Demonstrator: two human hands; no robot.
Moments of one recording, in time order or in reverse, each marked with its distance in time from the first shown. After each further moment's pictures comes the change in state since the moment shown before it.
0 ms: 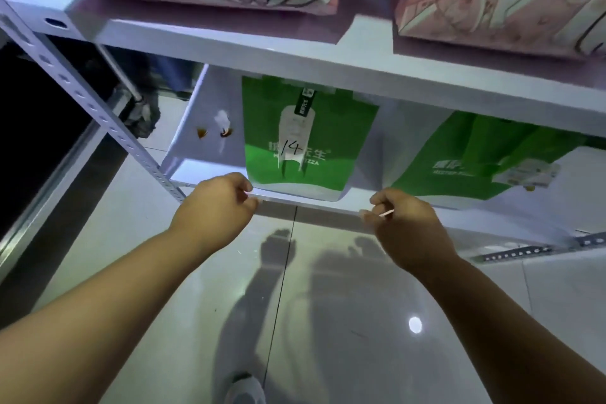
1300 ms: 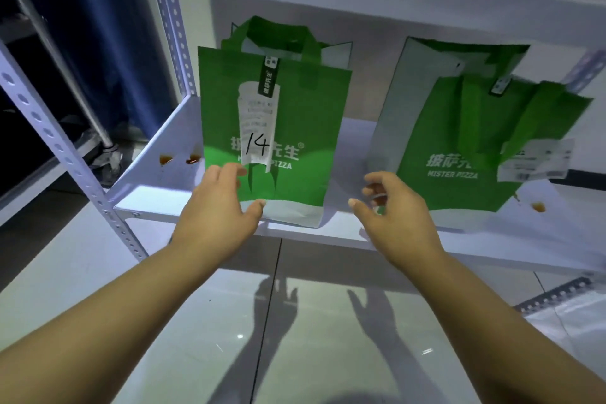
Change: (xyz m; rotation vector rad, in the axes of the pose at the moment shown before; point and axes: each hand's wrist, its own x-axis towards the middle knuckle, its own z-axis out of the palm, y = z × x) left_hand 0.038 -0.003 0.110 -0.022 0.417 0.283; right_hand 0.053 0.079 0.065 0.178 0.334 -0.279
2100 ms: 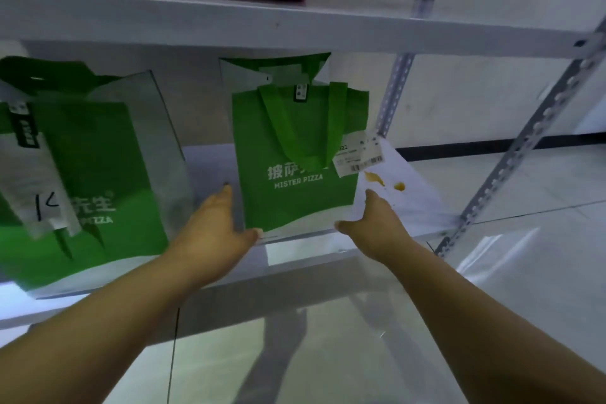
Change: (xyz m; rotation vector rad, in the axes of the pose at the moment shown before) left_hand 0.016 0.158 0.100 -0.048 -0.386 0.224; right_hand 0.010 0.150 -0.114 -0.041 0.070 0.443
